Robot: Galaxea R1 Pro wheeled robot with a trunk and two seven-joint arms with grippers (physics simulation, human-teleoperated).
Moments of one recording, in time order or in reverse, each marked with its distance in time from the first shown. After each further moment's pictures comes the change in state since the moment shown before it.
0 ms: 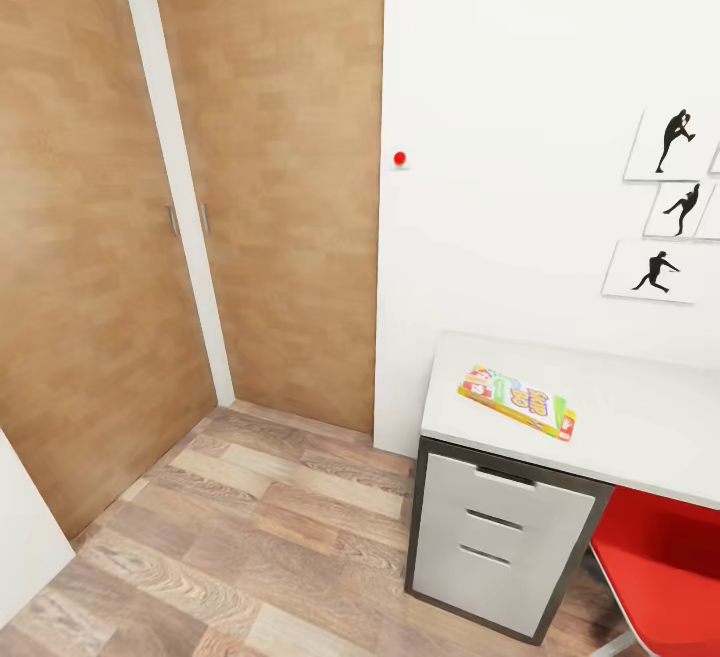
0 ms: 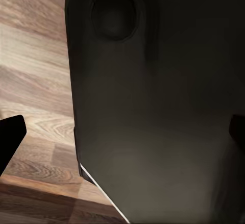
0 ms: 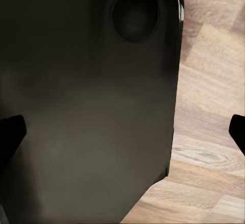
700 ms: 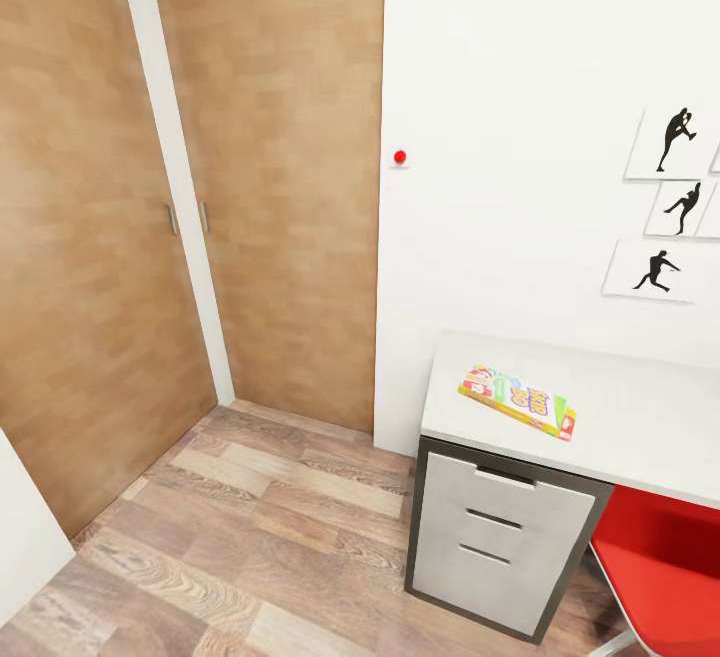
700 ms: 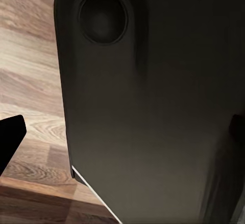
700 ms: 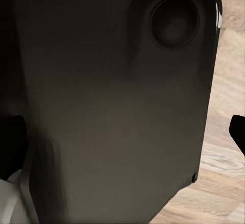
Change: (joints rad) left arm -0.003 -0.012 -0.001 -0.003 0.001 0.001 0.000; right arm -0.002 0.040 -0.001 -0.006 0.001 -0.008 0.004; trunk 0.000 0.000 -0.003
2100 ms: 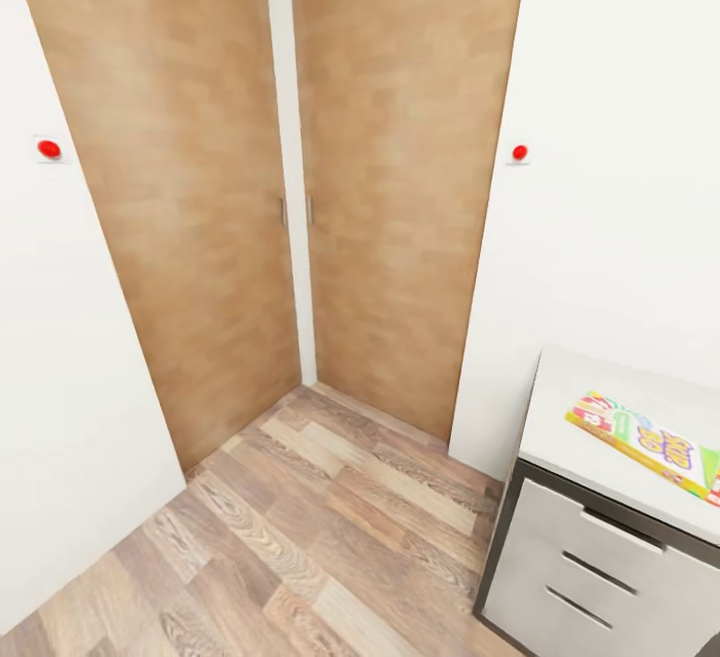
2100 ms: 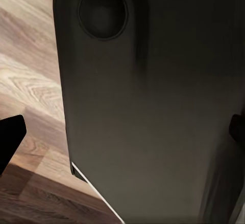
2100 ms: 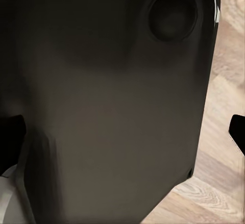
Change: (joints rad) left arm 0.000 0.000 0.000 0.000 0.000 0.000 0.000; right arm 0.000 -0.001 0.007 0.000 0.006 0.004 -0.008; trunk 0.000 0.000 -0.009
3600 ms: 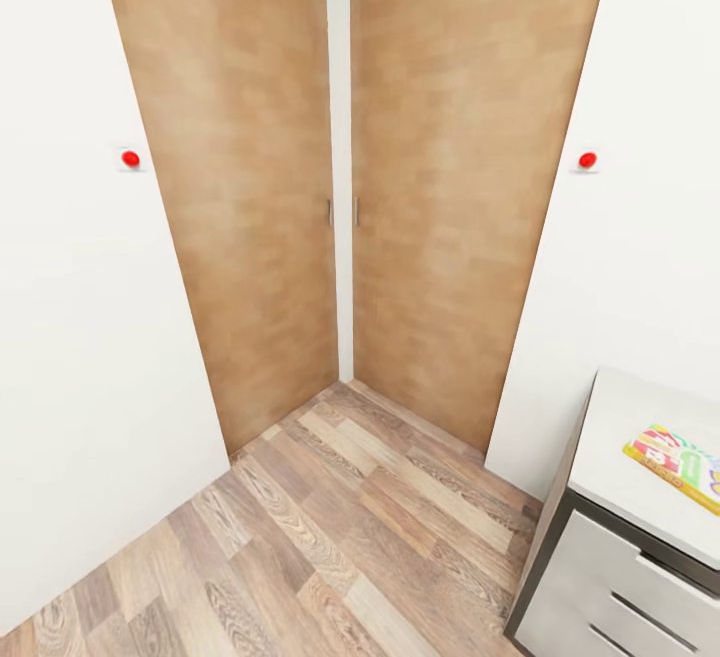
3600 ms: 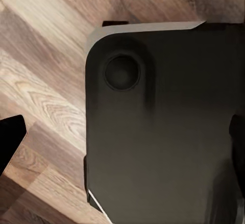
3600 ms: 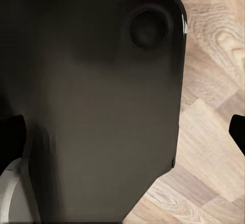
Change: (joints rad) left arm 0.000 0.012 0.009 -0.022 0.007 -0.177 0.015; right arm 0.000 -0.018 -0.006 0.000 -0.006 -0.072 0.000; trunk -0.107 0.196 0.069
